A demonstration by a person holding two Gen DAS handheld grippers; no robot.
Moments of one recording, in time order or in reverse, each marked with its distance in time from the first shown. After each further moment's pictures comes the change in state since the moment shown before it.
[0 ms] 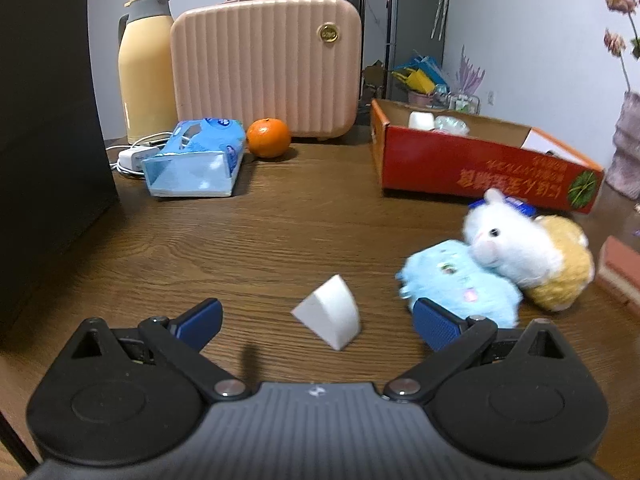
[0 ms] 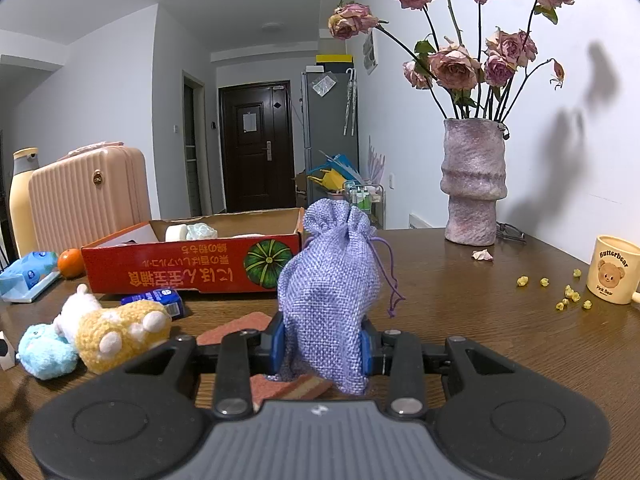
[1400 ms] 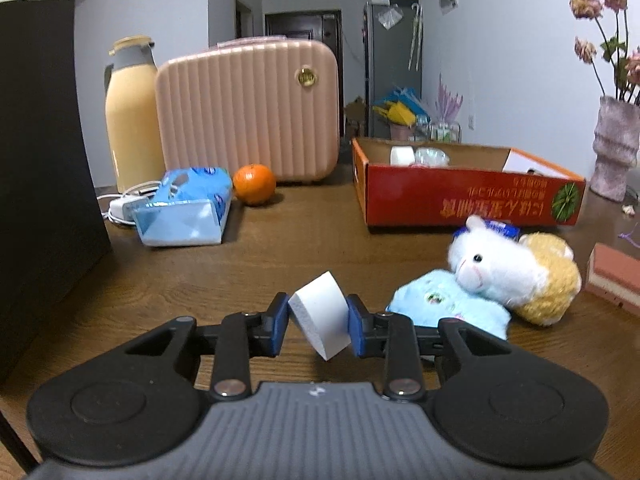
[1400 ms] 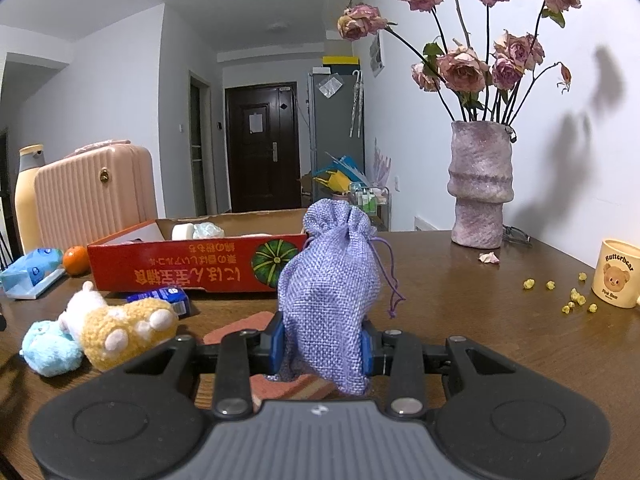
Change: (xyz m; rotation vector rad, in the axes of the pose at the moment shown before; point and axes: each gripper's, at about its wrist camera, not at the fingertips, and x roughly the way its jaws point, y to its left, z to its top) left arm -0.014 -0.006 0.000 0.060 -0.149 -0.033; right arm -0.001 0.005 -0.003 -0.009 -0.010 0.016
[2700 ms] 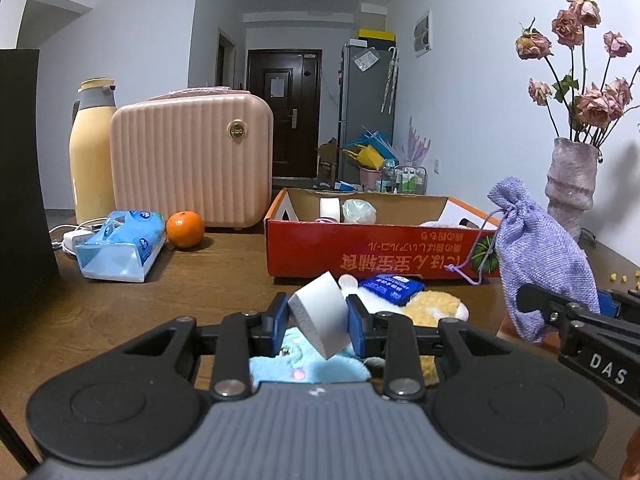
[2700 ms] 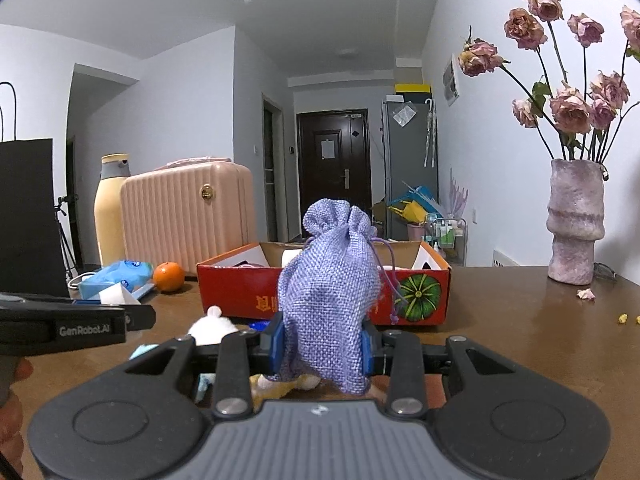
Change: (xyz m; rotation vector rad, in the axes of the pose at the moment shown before) left arm -0.024 -0.083 0.016 -0.040 -0.120 -0.085; right arm -0.004 0.092 0.004 -0.061 -0.087 0.208
